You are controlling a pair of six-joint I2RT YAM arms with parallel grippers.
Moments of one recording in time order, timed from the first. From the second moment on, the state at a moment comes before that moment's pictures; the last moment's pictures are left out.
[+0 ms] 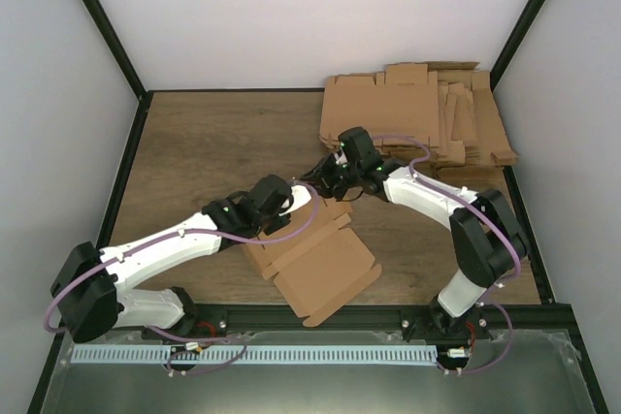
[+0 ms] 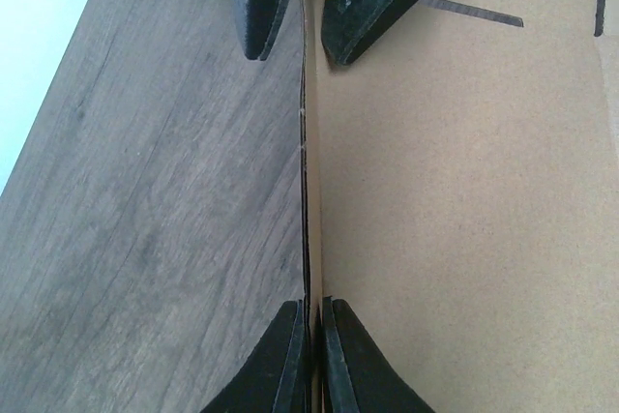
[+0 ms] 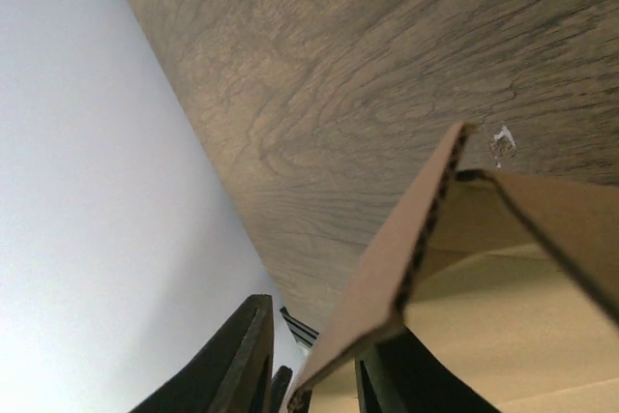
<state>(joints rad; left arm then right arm) -0.89 1.27 0.86 -0.45 -0.38 0.36 0.61 1.64 1.07 -0.16 -0.53 1.38</state>
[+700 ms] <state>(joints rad) -0.65 1.14 0.98 -0.44 0.09 -0.03 0.61 1.60 0.95 0.03 -0.58 1.26</state>
